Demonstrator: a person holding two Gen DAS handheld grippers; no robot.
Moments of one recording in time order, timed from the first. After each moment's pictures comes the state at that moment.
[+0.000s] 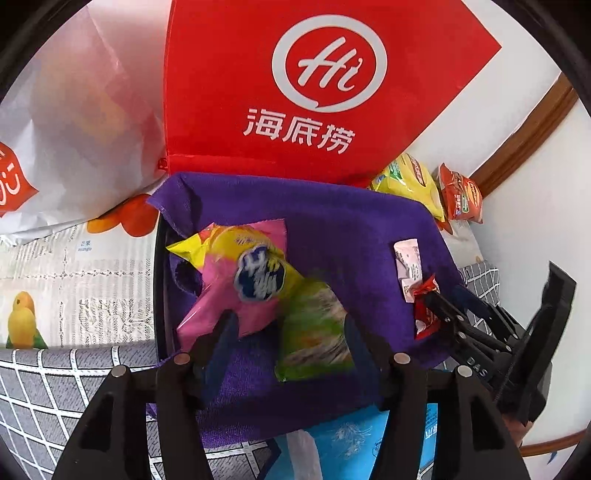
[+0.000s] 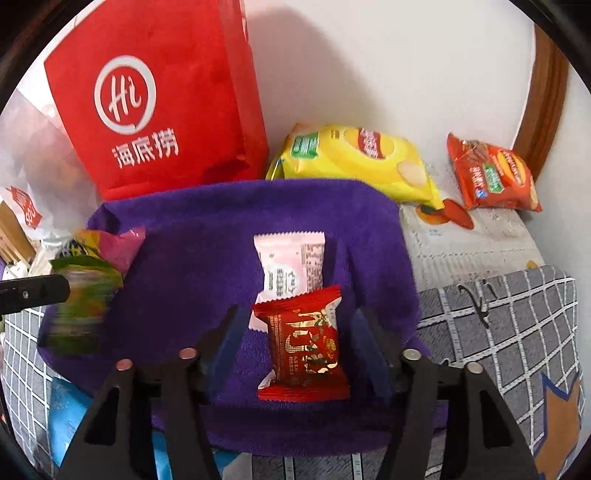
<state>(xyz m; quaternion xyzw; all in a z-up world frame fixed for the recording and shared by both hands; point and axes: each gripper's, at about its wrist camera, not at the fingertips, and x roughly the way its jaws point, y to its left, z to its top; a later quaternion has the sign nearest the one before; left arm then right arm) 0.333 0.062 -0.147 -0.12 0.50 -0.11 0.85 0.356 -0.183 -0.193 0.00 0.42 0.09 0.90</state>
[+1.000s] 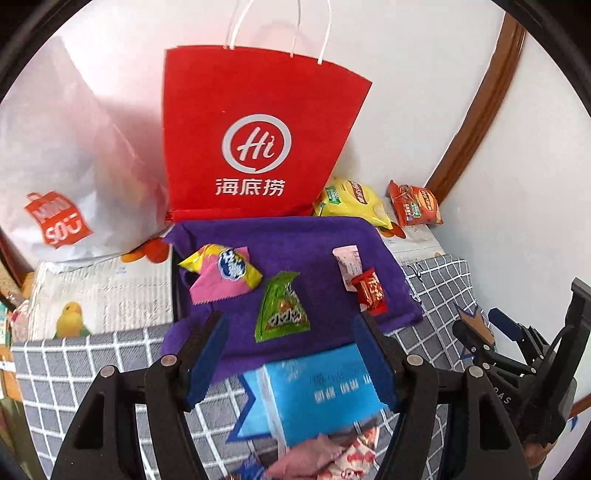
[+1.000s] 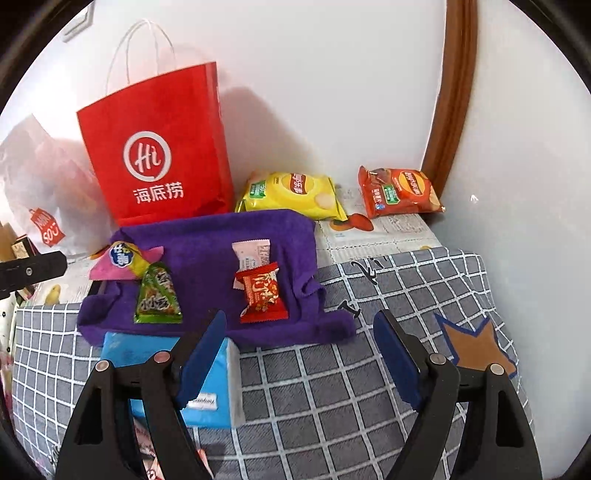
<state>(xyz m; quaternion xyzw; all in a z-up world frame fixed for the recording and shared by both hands) 0.233 0.042 -0.060 -0.07 0.42 -0.12 0.90 0.227 -0.215 -0.105 0.00 0.38 -0.01 0.93</state>
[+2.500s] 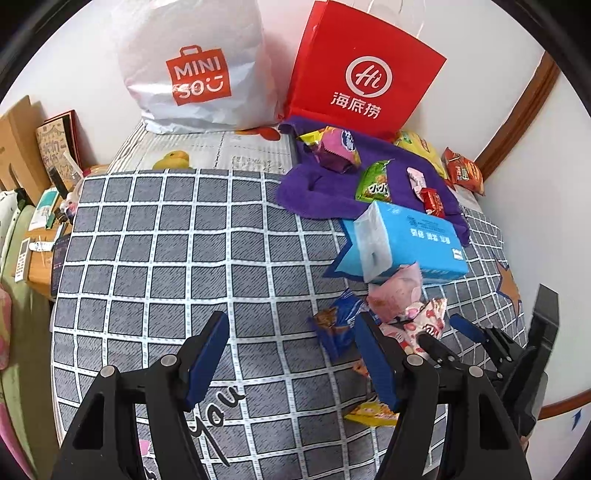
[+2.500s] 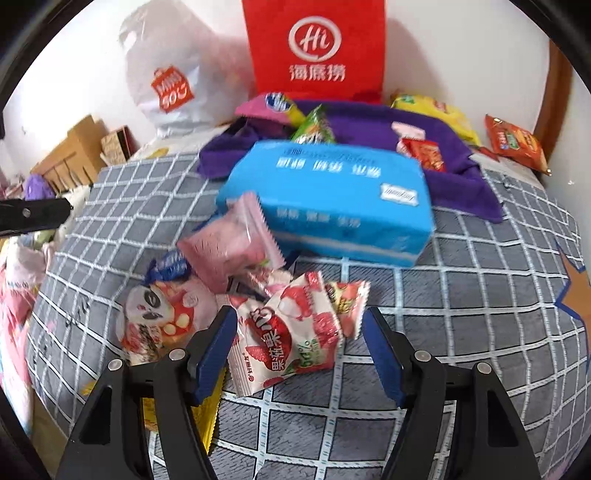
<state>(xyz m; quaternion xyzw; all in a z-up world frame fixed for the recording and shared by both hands) 0.089 0.134 -0.132 -0.12 0.48 -0.02 0.87 0.123 -0.124 -0.209 -0.05 0.44 0.19 0.87</state>
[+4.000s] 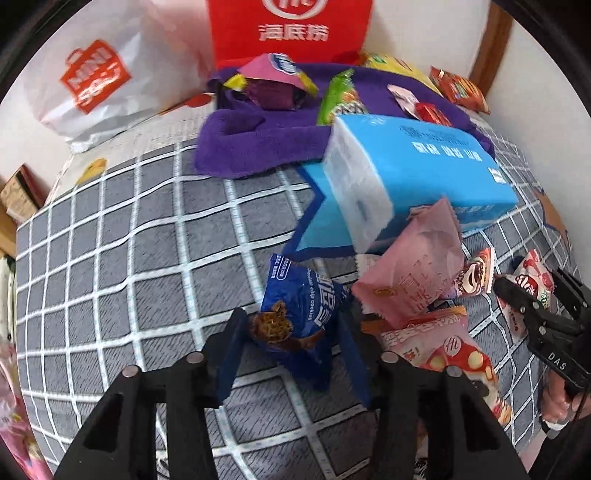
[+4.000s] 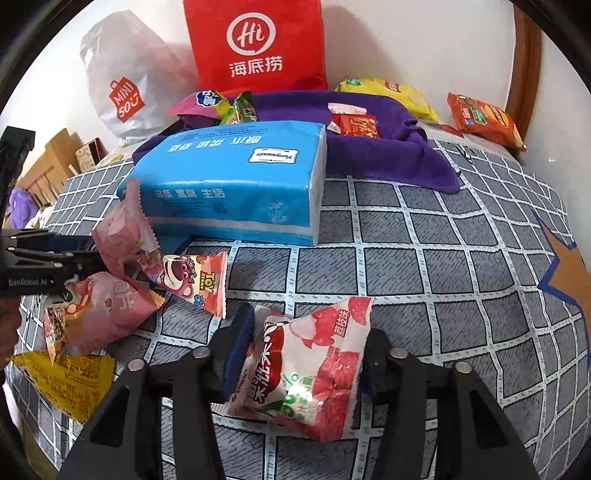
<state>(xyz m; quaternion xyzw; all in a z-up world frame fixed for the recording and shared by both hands) 0.140 0.053 -0.211 0.01 0.51 -0.04 0.86 0.147 -0.194 -0.240 -0.04 0.42 0.16 0.89</state>
